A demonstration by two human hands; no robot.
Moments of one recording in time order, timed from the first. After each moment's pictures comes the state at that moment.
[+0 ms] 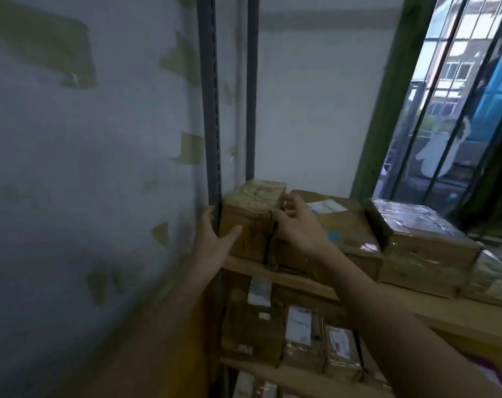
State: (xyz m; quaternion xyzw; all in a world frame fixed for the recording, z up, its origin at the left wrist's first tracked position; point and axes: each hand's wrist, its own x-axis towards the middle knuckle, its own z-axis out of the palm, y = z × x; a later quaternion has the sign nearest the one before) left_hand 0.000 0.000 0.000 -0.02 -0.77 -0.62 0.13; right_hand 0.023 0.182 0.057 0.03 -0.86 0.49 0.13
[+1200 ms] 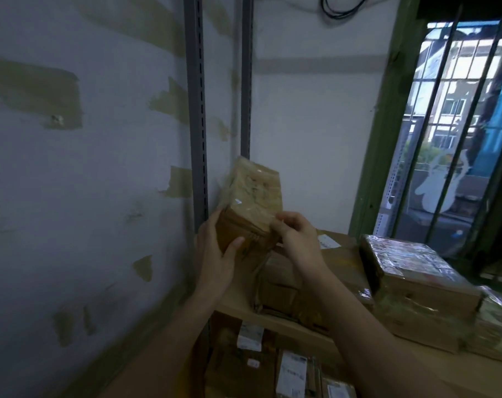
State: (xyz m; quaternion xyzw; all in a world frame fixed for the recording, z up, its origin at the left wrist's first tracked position) left_hand -0.018 0.048 0.025 -0.14 -0.73 -0.58 0.33; right_hand 0.004 0.203 0.087 -0.01 -0.69 0.70 0.17
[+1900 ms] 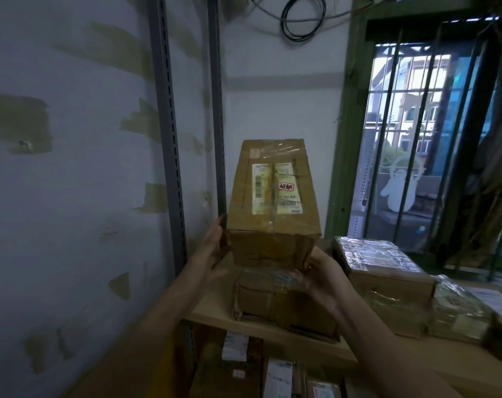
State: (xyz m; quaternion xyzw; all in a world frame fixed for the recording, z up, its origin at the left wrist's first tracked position) left_hand 0.031 0.057 0.075 -0.19 -0.64 -0.75 -0.02; right_hand 0.050 0.291 0.057 -0.01 -0.45 0.89 0.04
